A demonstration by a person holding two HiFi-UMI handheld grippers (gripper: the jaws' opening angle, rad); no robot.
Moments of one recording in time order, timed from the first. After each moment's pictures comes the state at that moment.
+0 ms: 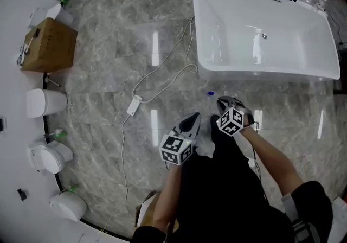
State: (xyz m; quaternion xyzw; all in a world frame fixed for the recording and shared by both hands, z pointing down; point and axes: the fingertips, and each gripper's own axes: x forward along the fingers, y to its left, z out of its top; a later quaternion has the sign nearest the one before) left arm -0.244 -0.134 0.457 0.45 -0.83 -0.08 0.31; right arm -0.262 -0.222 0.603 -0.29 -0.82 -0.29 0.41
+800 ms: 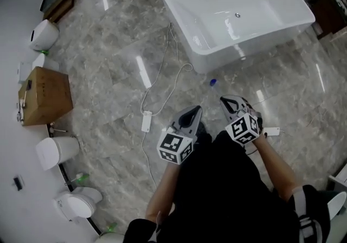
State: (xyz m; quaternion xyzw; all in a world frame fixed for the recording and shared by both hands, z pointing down) left arm -0.183 0.000 0.380 0.61 -0.76 -0.02 0.23; right arm -0.162 -0.074 0.445 -0.11 -0.92 -0.20 0.31
